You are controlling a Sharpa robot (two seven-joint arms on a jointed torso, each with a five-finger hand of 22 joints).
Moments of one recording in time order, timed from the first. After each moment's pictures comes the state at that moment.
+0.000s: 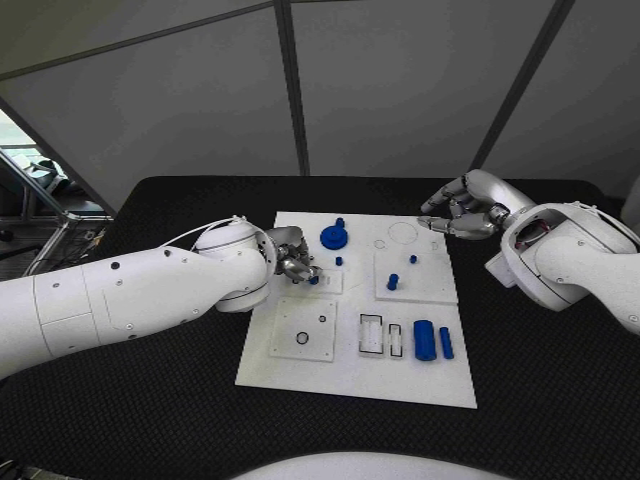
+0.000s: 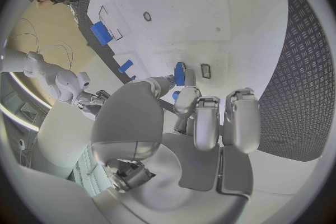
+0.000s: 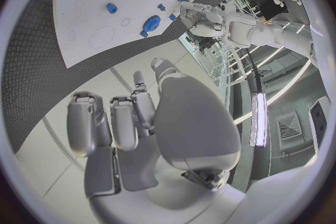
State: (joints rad) left arm 1.14 -0.77 0.01 1.57 -1.24 -0.12 -0.63; left_hand 1.17 -0.16 0.69 0.21 0.05 0.86 0.05 0.72 0.69 1.34 -0.03 1.26 1.14 1.47 -0.08 1.53 1.31 0.06 1.44 0.03 1.46 1.31; right arm 1.21 -0.87 0.05 1.59 -1.21 -0.41 -0.23; right_hand 1.41 -0.13 0.13 0.27 0.44 0.96 0.15 0.22 0.07 1.39 0.06 1.32 1.31 1.46 -0.01 1.47 1.31 0.02 1.45 0.10 1.47 1.31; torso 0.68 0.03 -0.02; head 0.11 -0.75
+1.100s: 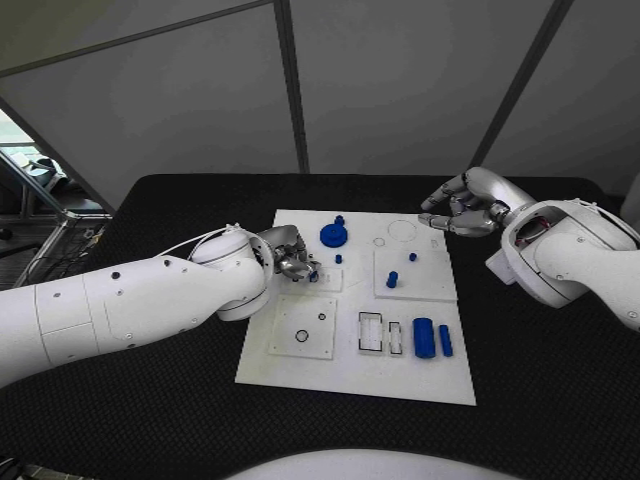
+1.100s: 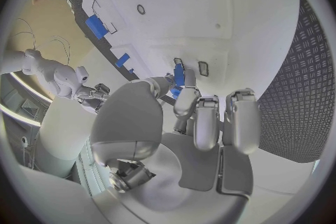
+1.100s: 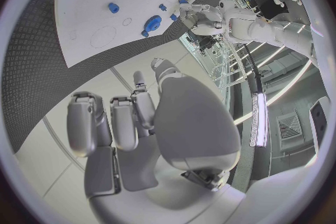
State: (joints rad) left arm 1.10 -0.78 0.02 1.57 -1.26 -0.24 -0.61; left_hand 1.16 -0.16 0.71 0.20 0.05 0.86 0.05 0.73 0.69 1.36 -0.03 1.27 1.15 1.47 -0.08 1.53 1.31 0.06 1.45 0.03 1.46 1.31; right arm 1.21 -0.87 0.05 1.59 -1.21 -0.41 -0.23; right_hand 1.41 -0.13 0.13 0.27 0.44 0.96 0.15 0.22 0.07 1.39 0.06 1.32 1.31 1.46 -0.01 1.47 1.31 0.02 1.45 0.10 1.47 1.31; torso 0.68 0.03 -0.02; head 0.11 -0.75
